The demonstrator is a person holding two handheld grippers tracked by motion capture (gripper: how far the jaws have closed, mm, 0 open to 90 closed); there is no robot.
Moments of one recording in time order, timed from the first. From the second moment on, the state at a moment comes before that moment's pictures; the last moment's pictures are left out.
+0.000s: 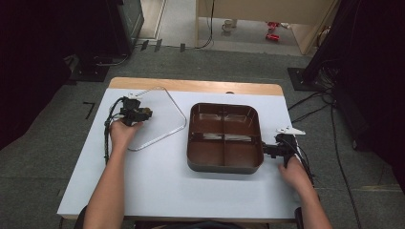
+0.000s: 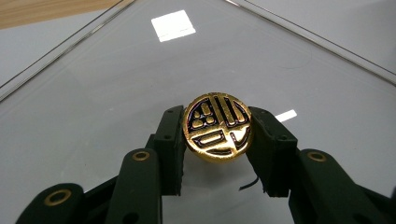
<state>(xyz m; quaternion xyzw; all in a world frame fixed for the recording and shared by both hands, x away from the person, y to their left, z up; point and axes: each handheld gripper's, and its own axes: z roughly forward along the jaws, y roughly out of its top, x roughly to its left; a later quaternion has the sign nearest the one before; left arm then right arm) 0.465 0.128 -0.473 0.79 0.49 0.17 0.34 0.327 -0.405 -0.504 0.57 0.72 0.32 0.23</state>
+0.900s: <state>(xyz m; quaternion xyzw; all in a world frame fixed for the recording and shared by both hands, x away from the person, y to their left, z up) 0.441 0.116 -0.403 0.79 0.46 0.16 0.38 0.327 -0.405 -0.504 0.57 0.72 0.32 0.23</state>
